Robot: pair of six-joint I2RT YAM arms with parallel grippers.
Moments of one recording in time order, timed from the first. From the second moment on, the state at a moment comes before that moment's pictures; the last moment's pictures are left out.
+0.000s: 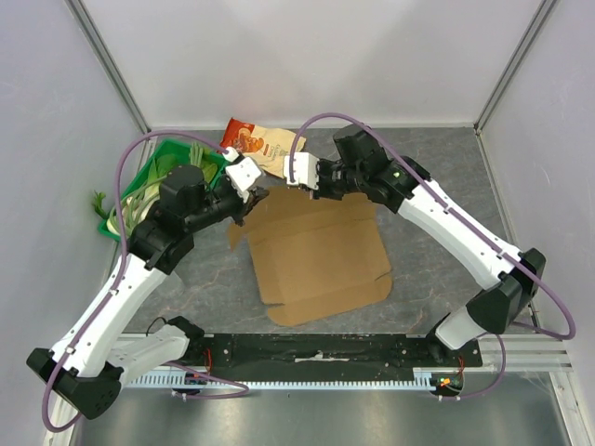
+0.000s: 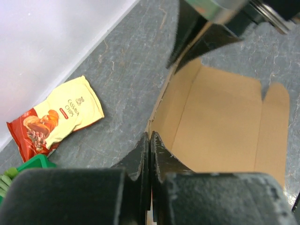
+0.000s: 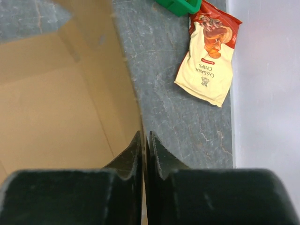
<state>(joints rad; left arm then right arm) -0.53 0.97 1.14 -0.44 0.33 0.33 0.71 1.58 1.67 -0.71 -0.32 -0.84</state>
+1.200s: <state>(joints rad) -0.59 1.17 1.21 -0.18 0.31 -0.46 0.57 1.39 1.54 -0.62 -0.43 -0.57</state>
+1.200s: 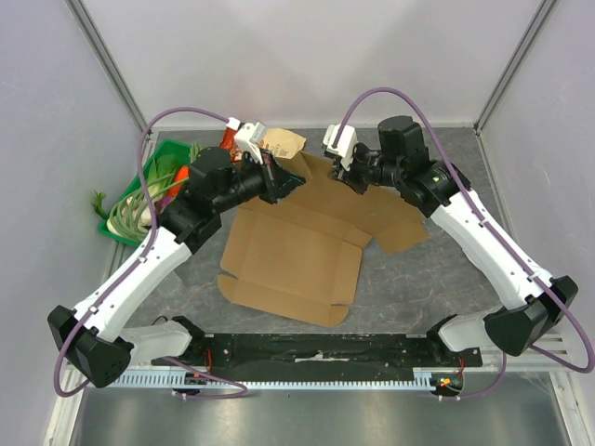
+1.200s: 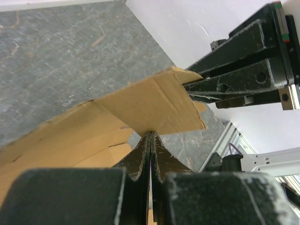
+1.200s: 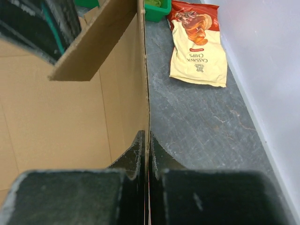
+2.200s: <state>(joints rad) -0.55 1.05 0.69 -0.05 -0.03 -0.53 0.47 1.31 1.40 -0.71 -0.22 -0.24</state>
